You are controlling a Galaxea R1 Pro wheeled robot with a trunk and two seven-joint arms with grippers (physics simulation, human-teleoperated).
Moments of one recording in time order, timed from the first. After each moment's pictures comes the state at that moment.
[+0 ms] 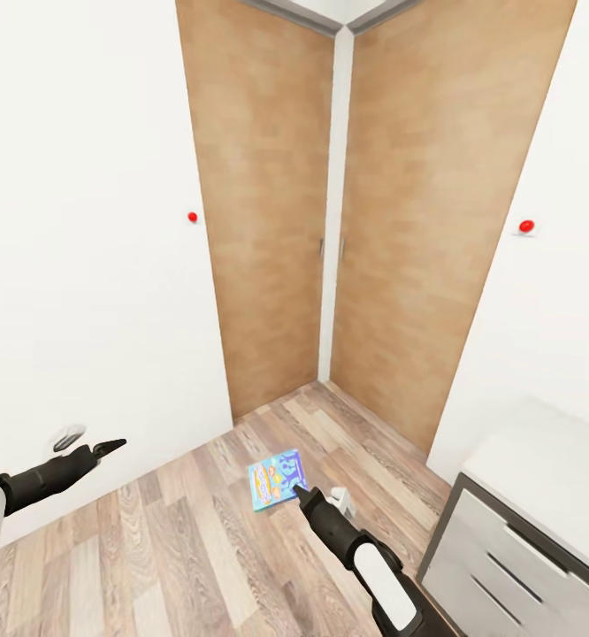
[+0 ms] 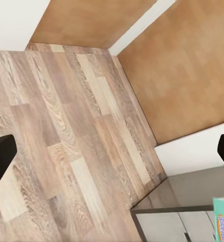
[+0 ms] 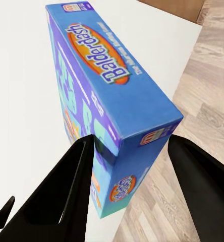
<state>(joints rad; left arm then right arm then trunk) -0.55 0.27 0.66 -1.01 0.01 0.84 -0.81 -0.39 0.14 0.27 -0.81 -1.11 0.22 0.22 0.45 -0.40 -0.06</state>
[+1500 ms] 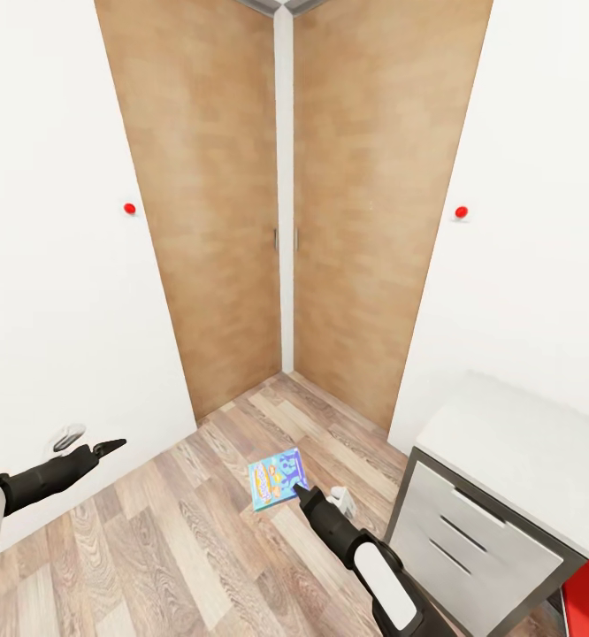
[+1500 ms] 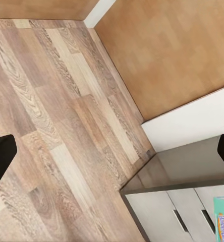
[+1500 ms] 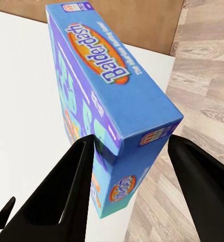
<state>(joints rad) -0.55 0.27 0.66 -1.01 0.01 0.84 -0.81 -0.39 0.14 0.27 -0.82 -1.11 0.21 0.22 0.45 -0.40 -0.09</state>
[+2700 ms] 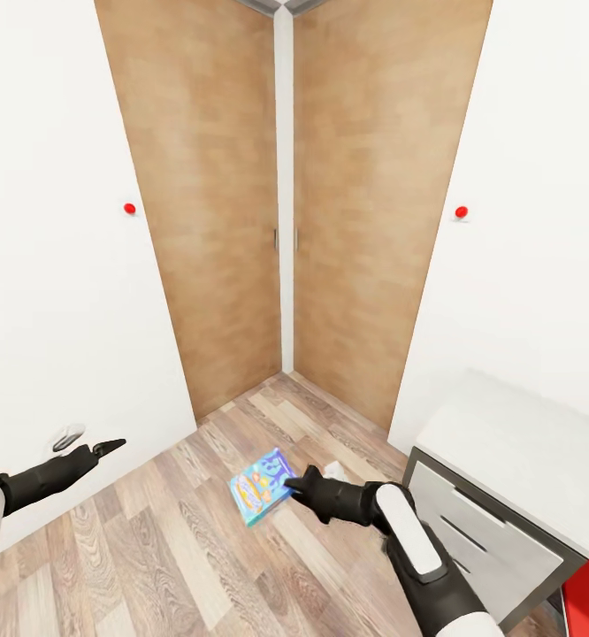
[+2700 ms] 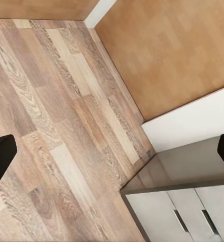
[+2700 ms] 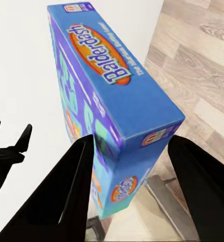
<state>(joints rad) -0.55 0.27 0.66 -1.01 0.01 0.84 -0.81 -0.44 0.12 0.17 -1.10 -1.24 0.83 -0.19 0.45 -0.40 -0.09</state>
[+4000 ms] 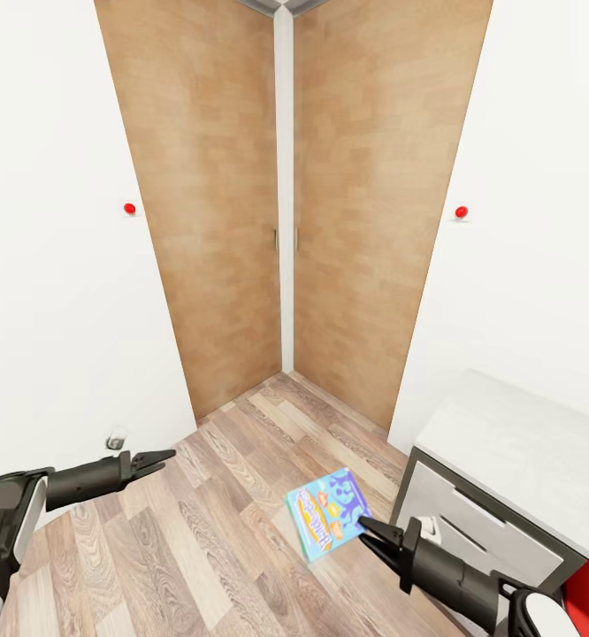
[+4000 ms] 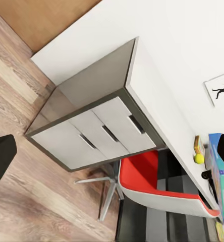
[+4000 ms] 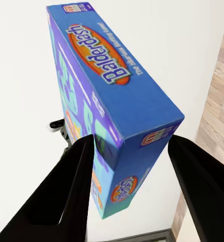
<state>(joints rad) -0.50 0.27 0.38 -1.06 0.01 0.97 -1.30 0.01 -0.08 -0.10 -1.58 -1.56 1.04 0.00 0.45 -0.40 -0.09</state>
